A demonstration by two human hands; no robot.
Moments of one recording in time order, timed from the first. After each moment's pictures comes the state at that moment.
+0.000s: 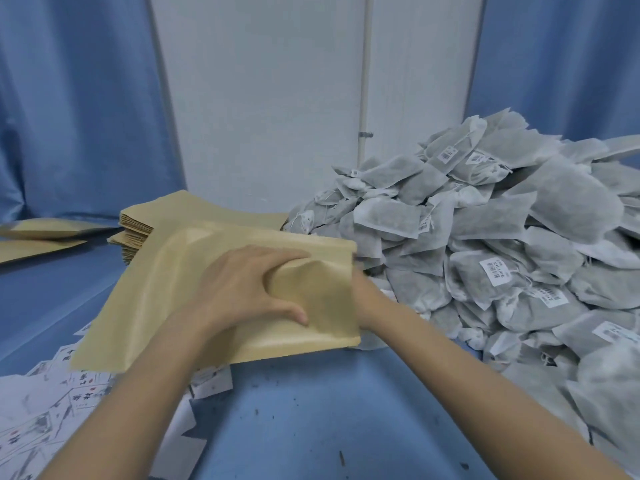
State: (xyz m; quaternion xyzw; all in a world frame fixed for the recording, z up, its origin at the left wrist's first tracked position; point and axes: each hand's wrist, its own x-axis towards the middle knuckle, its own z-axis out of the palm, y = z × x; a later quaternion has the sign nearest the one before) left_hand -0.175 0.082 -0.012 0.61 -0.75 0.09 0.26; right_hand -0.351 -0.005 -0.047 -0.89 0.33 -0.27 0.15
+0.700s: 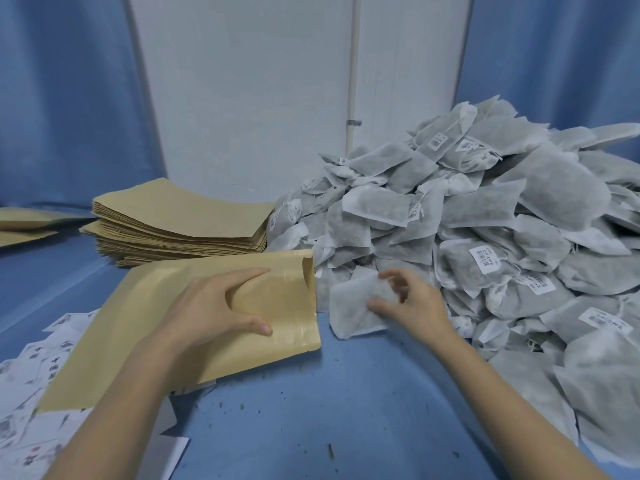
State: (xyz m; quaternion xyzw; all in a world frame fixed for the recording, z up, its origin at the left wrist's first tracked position) left_hand -0.140 0.070 -0.067 0.65 -0.68 -0.08 0.33; right_hand -0.431 -0.022 -0.100 -0.72 0.50 -0.43 0.22
